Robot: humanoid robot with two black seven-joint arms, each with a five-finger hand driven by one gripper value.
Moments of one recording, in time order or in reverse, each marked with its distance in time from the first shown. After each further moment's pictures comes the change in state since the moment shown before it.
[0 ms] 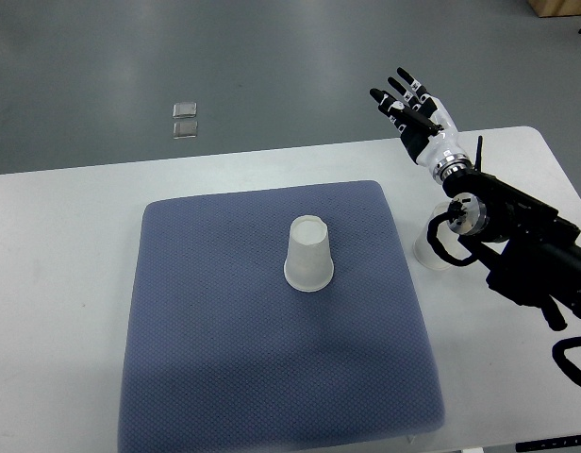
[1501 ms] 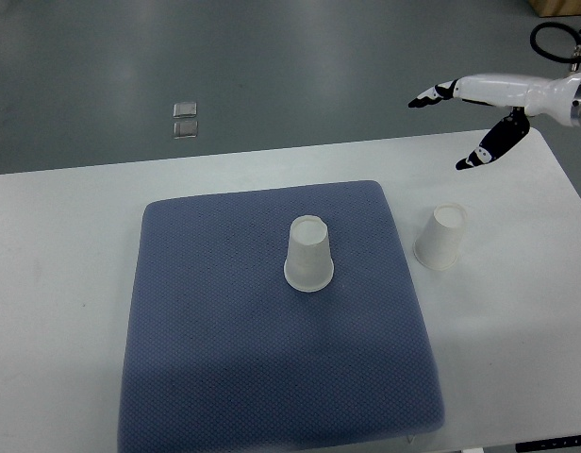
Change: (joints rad) left arm 0.000 0.000 0.000 0.000 0.000 0.000 0.000; right arm 0.416 -0.765 -0.633 0.667 -1.269 0.078 -0.074
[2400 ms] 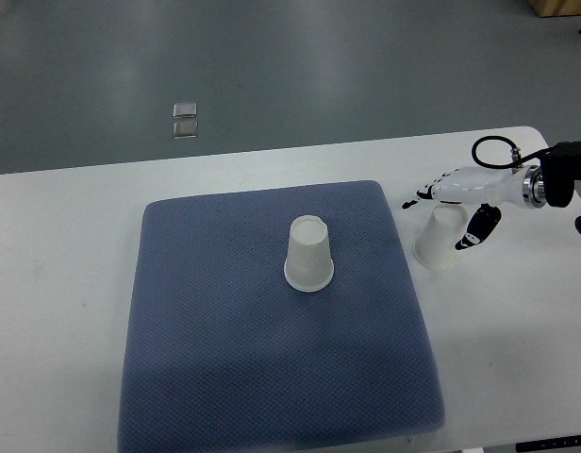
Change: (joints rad) left arm 0.000 0.000 0.000 0.000 0.000 0.000 0.000; right arm -0.156 0.185 -0.097 -0.161 -0.261 -0.079 0.000
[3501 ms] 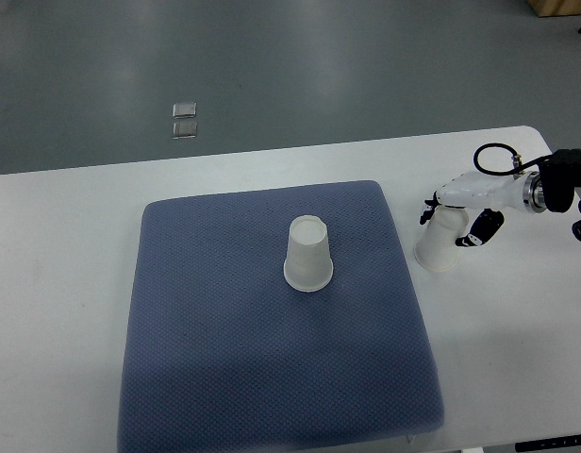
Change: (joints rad) left arm 0.000 0.000 0.000 0.000 0.000 0.000 0.000; right arm -0.024 0.030 0.002 -0.063 -0.018 -0.010 0.004
